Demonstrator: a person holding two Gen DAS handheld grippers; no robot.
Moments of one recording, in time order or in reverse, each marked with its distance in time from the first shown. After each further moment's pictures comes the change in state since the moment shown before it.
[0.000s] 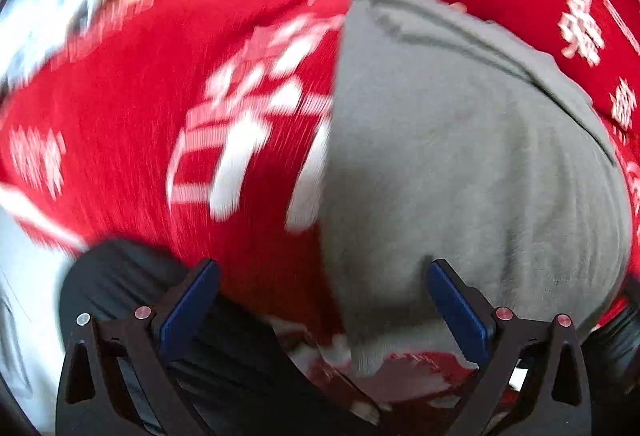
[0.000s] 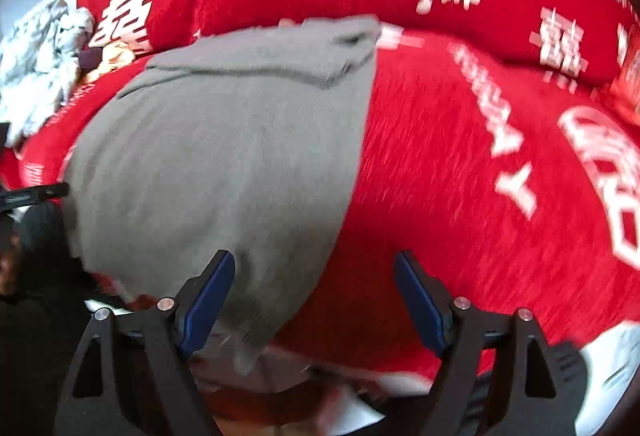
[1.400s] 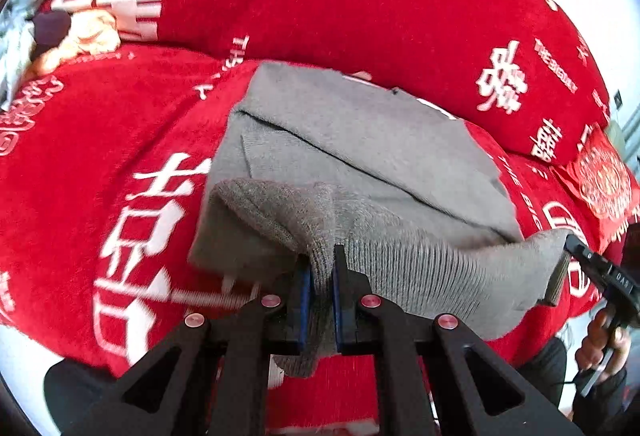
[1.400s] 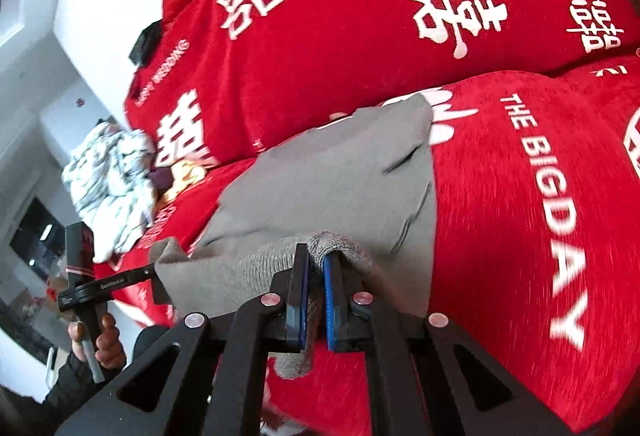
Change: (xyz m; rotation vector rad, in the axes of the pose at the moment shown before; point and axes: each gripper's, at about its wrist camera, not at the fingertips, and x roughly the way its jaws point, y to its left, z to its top) left arm -0.037 -0.062 0.108 0.095 -0.144 -0.263; right arm -0.015 -0.044 0.126 0.215 -0.235 0.328
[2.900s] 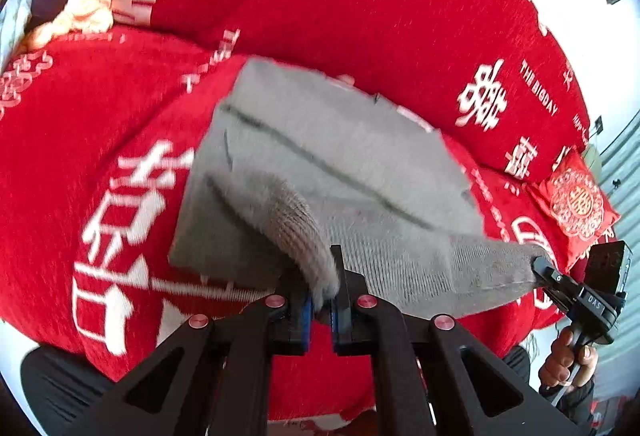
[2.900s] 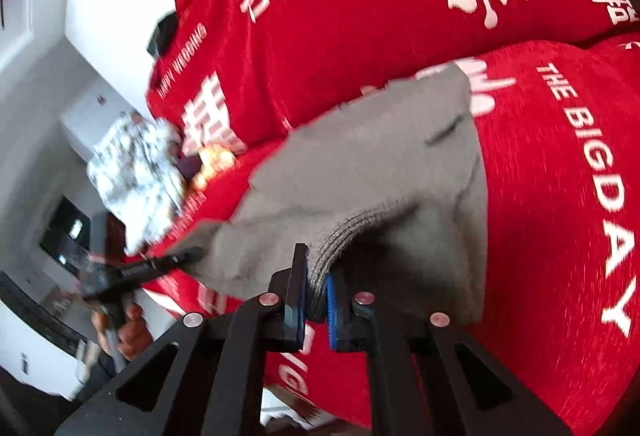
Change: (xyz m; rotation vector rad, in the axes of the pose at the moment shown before) left arm -0.032 0.000 0.001 -0.059 -0.036 -0.111; right arm -0.003 0.014 -0.004 0.050 0.026 0.177
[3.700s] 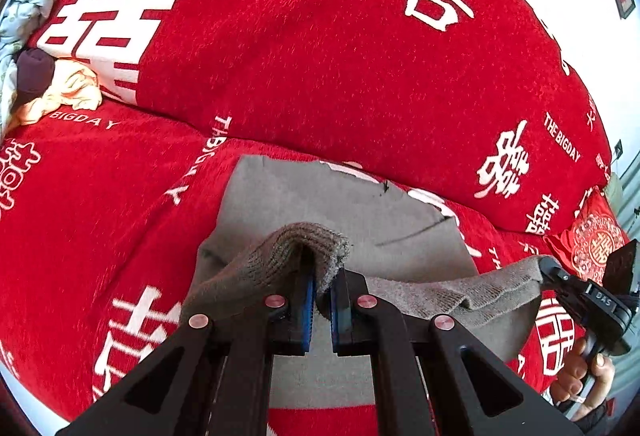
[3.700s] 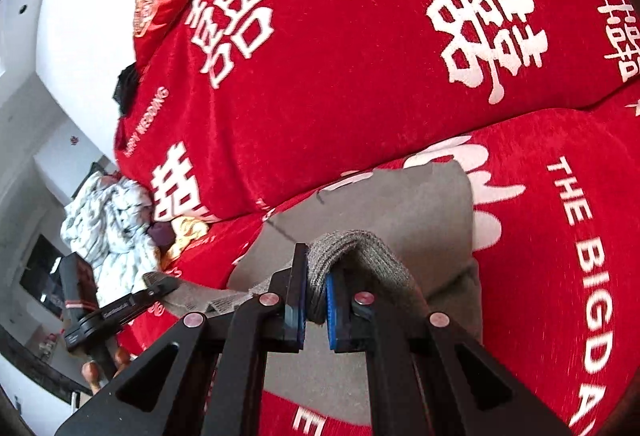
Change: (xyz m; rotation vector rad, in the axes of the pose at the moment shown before) left arm 0.029 -0.029 0.123 0.005 -0.113 0.096; right arm 0.056 -0.001 0.128 0.061 -0.080 -0.148
